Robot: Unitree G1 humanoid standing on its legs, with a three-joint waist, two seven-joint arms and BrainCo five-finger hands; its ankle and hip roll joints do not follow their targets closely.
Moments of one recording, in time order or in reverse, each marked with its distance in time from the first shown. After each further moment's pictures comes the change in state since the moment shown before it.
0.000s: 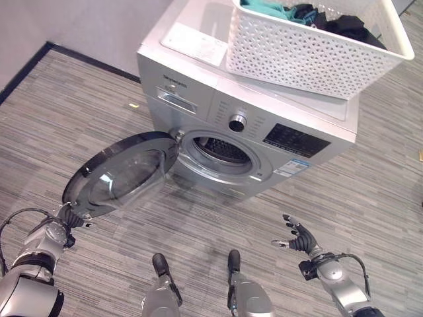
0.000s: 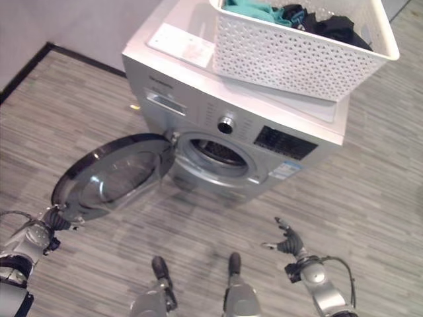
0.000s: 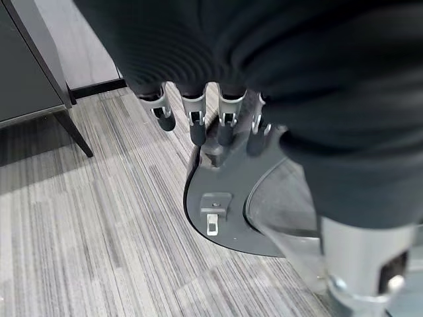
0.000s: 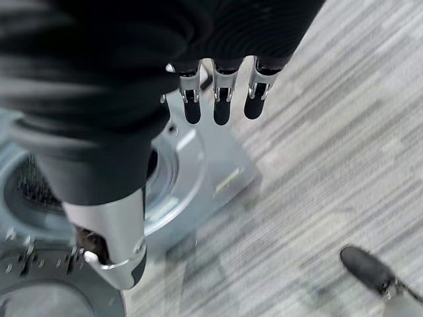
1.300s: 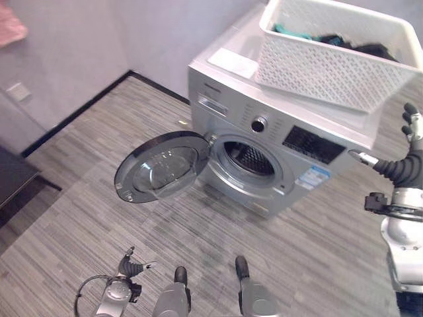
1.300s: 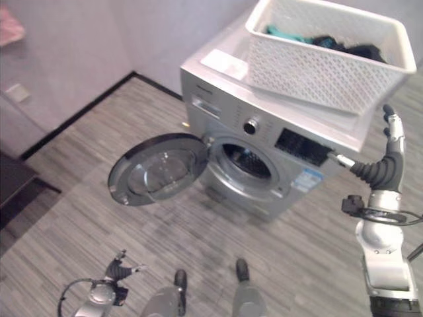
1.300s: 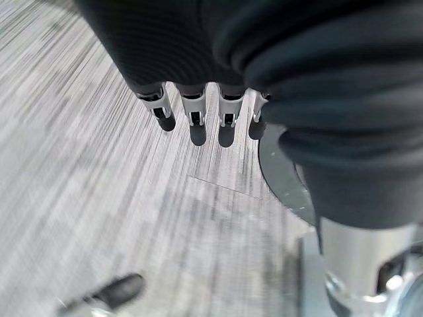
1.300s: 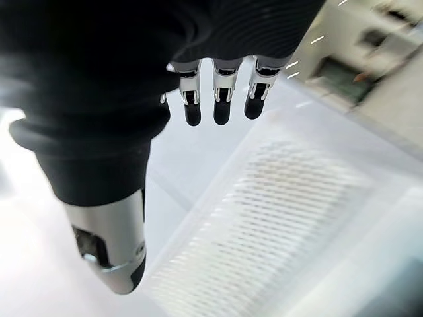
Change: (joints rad) left arm 0.454 -0.516 0.187 -0.270 -0.162 -0.034 0.159; right arm -0.144 -0.220 -0.511 -0.597 -0.088 -0.068 -0.311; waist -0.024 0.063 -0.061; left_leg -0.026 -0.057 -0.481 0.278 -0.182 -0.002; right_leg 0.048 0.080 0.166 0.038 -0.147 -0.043
